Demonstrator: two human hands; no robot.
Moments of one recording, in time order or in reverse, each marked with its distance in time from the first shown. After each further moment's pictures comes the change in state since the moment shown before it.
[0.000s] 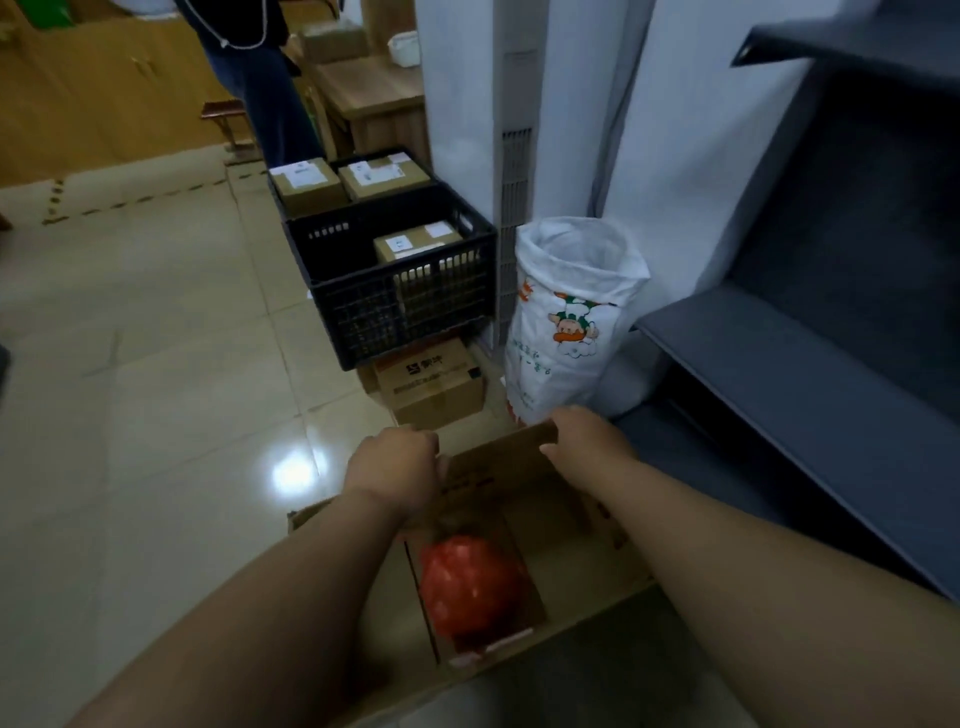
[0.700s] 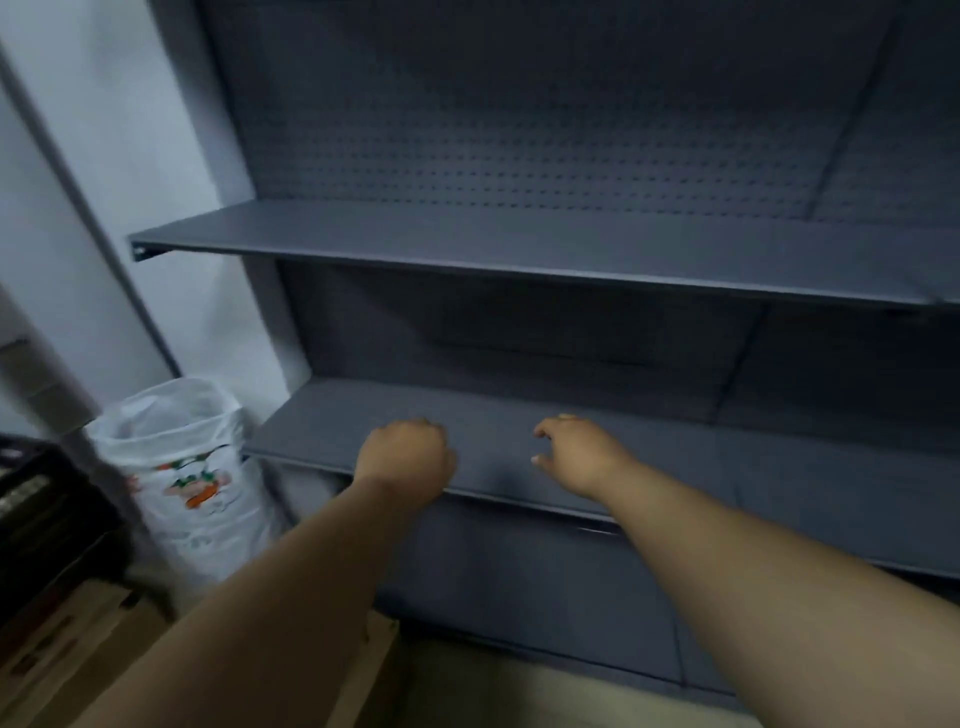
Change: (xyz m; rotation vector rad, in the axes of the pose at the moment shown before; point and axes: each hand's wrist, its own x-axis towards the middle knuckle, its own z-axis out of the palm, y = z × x) left_hand -0.079 0.426 -0.083 0.123 0.121 0.852; right_hand -0.315 0.312 -0.113 0.188 0.405 0.598
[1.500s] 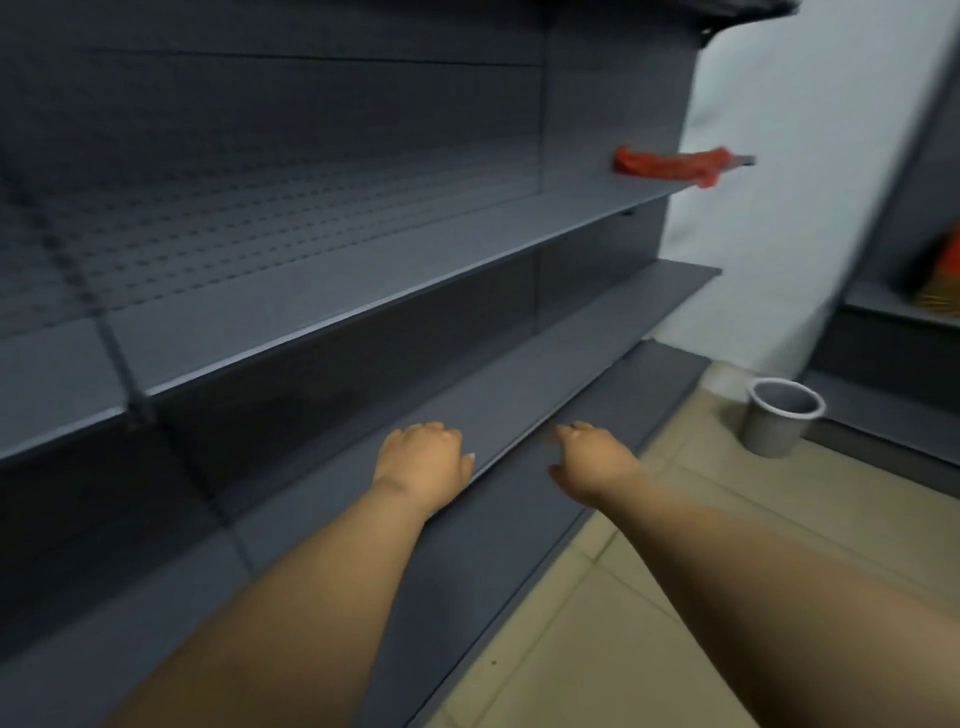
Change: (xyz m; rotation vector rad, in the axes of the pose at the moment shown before) left_hand -0.004 0.620 -0.018 0.093 0.086 1.029; right_hand -0.330 0.470 -0.108 0.140 0.374 0.997
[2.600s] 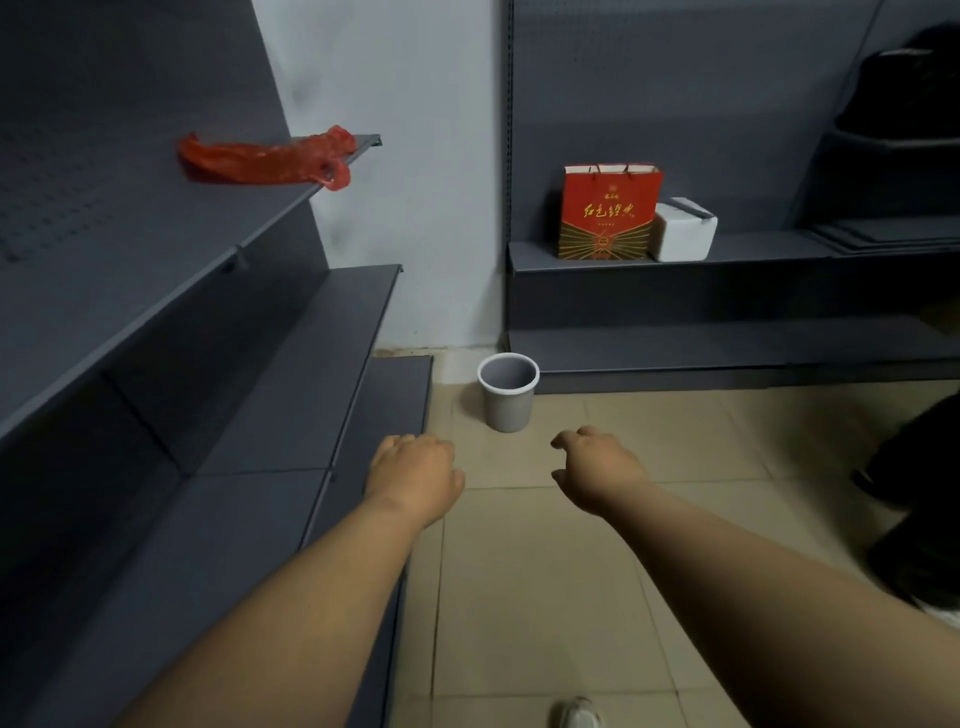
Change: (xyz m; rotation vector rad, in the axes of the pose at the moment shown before) left_hand 0.459 0.333 0.038 -0.016 -0.037 0.754; right_hand 0.233 0.371 -0.091 0.087 0.165 0.785
